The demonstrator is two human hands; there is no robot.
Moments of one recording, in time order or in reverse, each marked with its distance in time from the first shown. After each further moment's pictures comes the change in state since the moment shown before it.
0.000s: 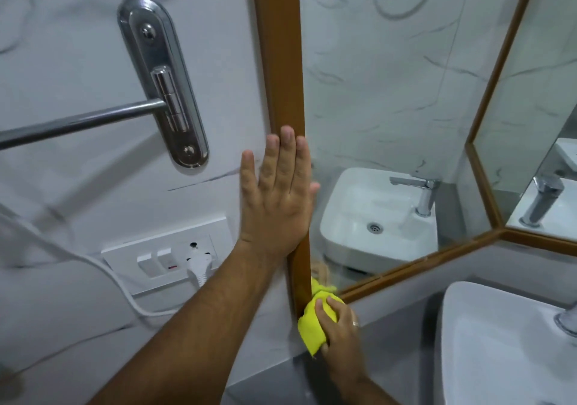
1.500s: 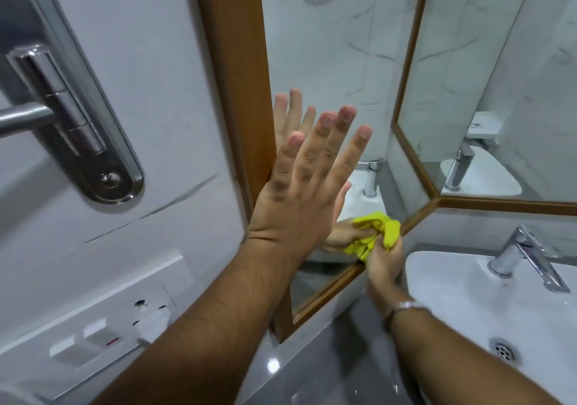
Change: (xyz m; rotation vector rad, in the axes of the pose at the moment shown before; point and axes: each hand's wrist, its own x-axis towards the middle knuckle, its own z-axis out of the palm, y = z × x) left_hand 0.035 0.041 0.007 0.137 0.036 0.349; right_hand 0.133 0.072 -0.076 0.620 0.786 0.937
